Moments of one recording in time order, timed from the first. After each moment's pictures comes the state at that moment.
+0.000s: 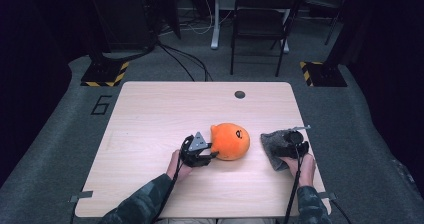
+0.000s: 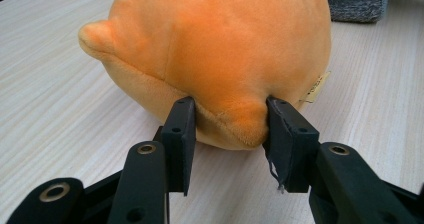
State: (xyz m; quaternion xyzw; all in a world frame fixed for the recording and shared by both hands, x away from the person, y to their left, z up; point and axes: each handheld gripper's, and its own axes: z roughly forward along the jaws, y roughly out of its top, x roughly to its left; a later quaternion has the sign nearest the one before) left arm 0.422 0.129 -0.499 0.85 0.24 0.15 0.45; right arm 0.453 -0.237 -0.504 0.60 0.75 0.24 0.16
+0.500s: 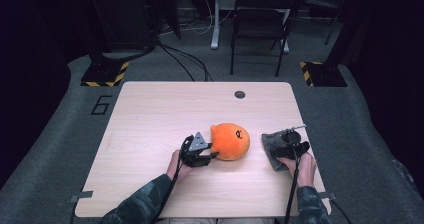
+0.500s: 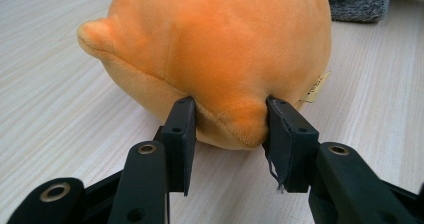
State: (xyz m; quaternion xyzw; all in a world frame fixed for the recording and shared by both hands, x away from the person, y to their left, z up) left arm 0.422 0.129 -0.499 0.85 0.24 0.15 0.45; right arm 0.458 -0.234 -0.505 0.60 0.76 0.20 0.16
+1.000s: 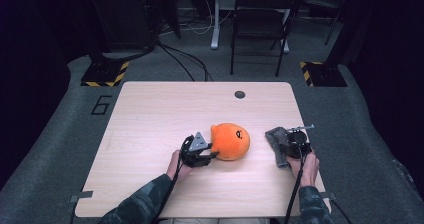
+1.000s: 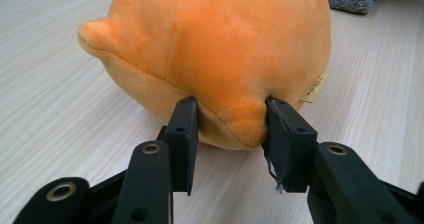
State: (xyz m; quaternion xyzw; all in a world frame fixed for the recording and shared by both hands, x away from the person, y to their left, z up) left arm 0.422 0.128 -0.499 0.85 0.24 0.15 0.45; right arm 0.451 -0.244 -0.496 0.61 0.74 0.24 0.16
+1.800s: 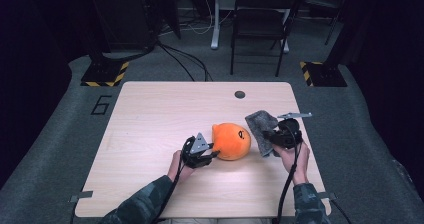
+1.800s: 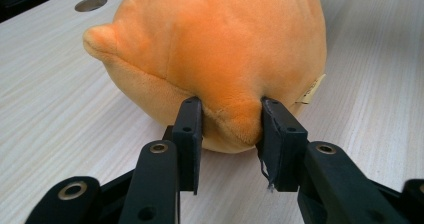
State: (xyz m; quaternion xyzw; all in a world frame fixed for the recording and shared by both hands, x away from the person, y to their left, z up) left arm 0.416 0.122 -0.496 0.84 0.23 0.18 0.46; right arm 0.434 -0.190 -0.411 0.51 0.76 0.37 0.15
